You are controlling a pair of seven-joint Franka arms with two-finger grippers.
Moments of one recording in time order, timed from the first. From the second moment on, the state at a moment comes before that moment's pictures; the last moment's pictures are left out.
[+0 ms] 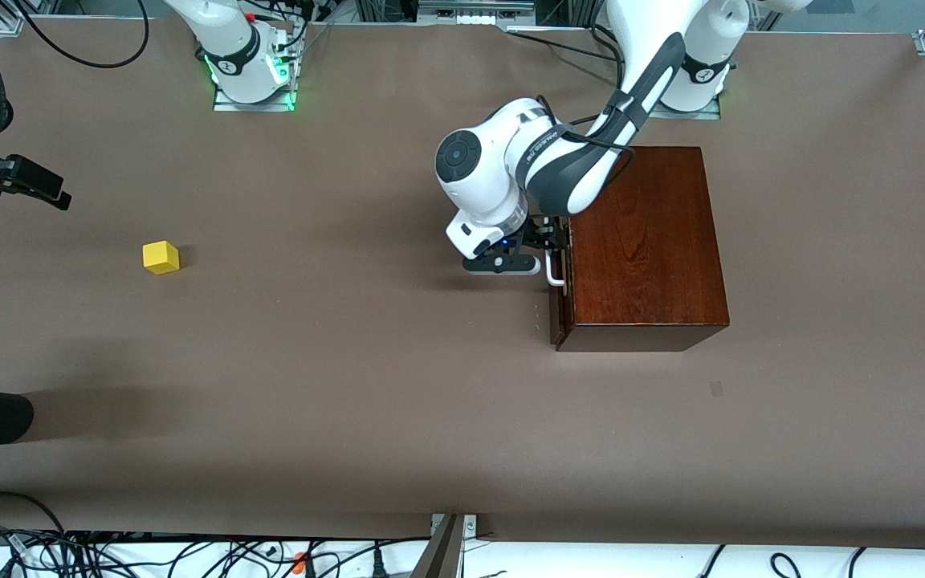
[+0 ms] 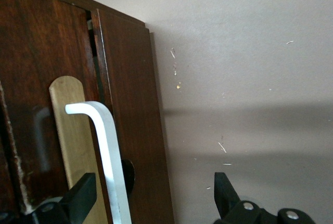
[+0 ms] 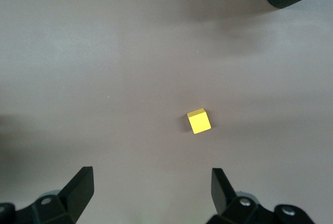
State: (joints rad) left arm -0.60 0.62 -0.20 -1.50 0.36 1.80 -0.82; right arm -0.08 0.05 0.03 -1.54 -0.01 1.55 0.05
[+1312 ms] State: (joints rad) left arm -0.63 0.63 -0.21 -1.56 0.31 1.87 -0.84; right arm -0.08 0.05 0.03 -1.54 -0.01 1.55 0.05
